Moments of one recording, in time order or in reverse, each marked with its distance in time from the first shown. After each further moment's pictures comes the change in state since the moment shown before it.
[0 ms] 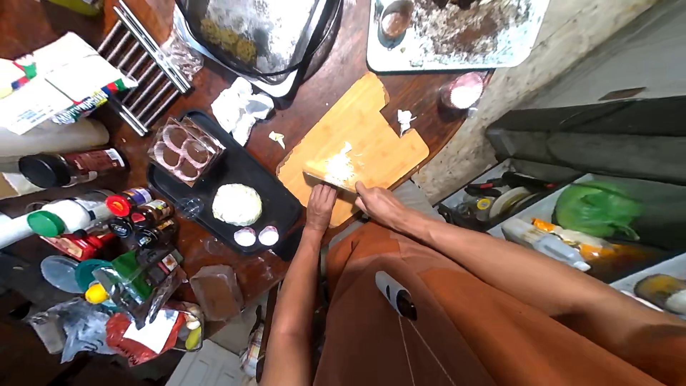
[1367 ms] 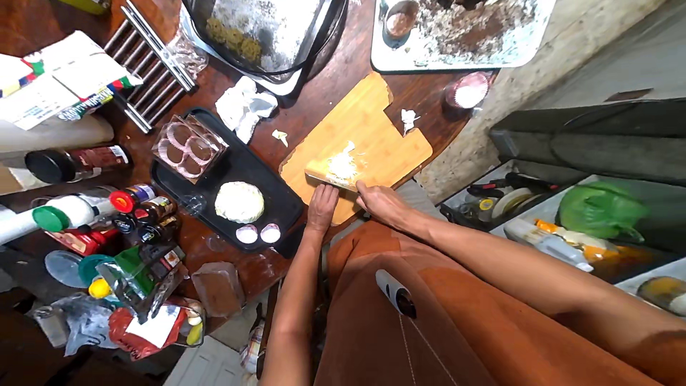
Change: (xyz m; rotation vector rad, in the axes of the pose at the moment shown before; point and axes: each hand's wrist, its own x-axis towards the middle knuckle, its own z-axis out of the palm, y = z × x) left_hand -0.007 0.002 -0.006 0.022 -0.012 -0.001; right_hand 0.001 -0.007 0.001 -0.074 -0.036 0.030
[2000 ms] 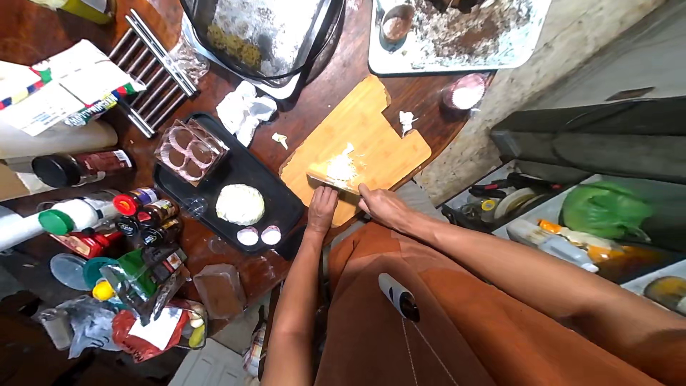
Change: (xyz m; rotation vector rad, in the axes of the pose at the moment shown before) left_hand 0.000 -0.002 0.006 0.003 0.013 -0.004; right_hand -0.009 0.007 0.000 0.045 0.036 -0.030
